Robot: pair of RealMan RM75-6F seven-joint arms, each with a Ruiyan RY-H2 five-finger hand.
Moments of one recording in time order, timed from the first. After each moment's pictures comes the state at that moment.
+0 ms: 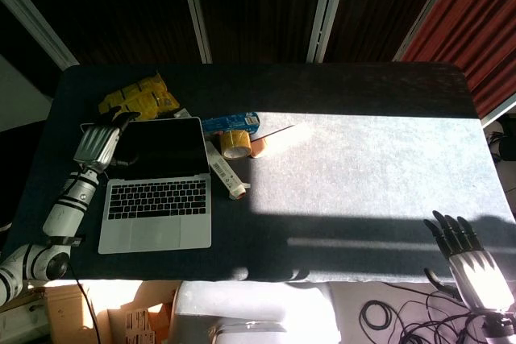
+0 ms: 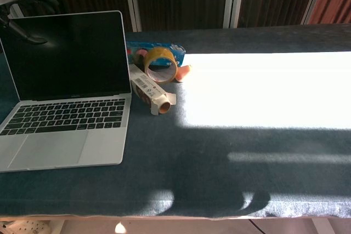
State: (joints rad) left arm -0.72 -1.30 -0.25 -1.28 1.17 0.92 -0.04; right arm -0.01 -1.06 -0.09 -1.62 -1.73 1.55 -0.04
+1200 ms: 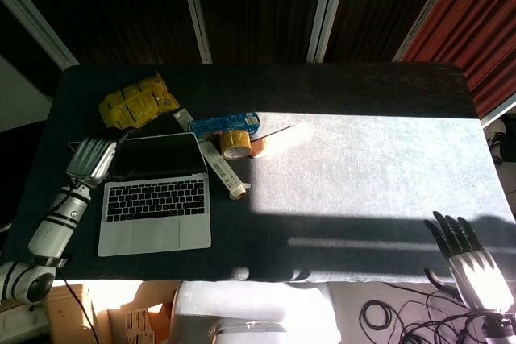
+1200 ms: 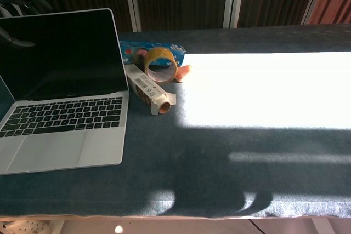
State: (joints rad) left arm -0.65 -1.18 -0.20 -1.47 1.25 1.01 0.01; right arm -0.01 -1.06 -0.09 -1.61 -1.73 1.54 -0.05
